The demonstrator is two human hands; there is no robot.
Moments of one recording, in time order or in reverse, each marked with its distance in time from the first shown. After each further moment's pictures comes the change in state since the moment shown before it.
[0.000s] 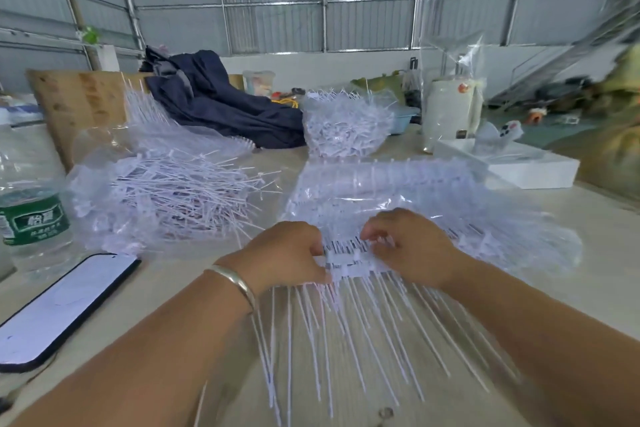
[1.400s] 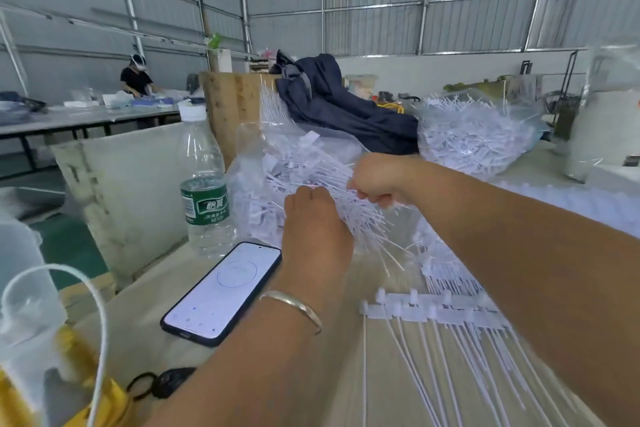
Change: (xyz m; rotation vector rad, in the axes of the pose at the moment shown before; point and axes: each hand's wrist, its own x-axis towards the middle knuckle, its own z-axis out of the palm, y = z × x) left_hand -0.050 -0.106 -0.035 -0.176 0.739 -0.486; right_hand 0.181 -0.205 0.006 0.301 -0.311 0.059
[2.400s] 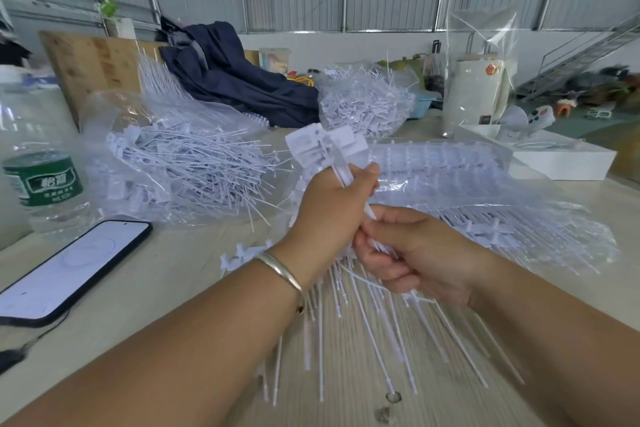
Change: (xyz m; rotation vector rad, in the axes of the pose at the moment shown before) left_hand -0.071 0.149 0.052 -0.882 -0.382 -0.013; right_hand -0.194 0.179 0.002 1.052 -0.183 -0.099
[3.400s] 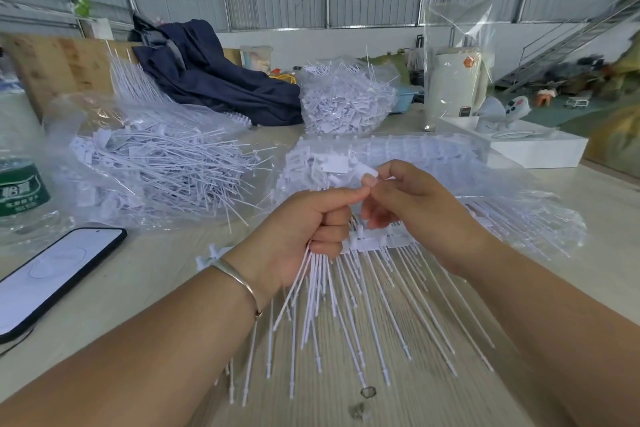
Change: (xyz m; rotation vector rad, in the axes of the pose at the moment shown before) left_hand -0.001 -0.011 -0.011 -0.420 -0.511 -0.360; right_hand -0.005 -0.014 -0.024 -0.392 0.488 -0.284
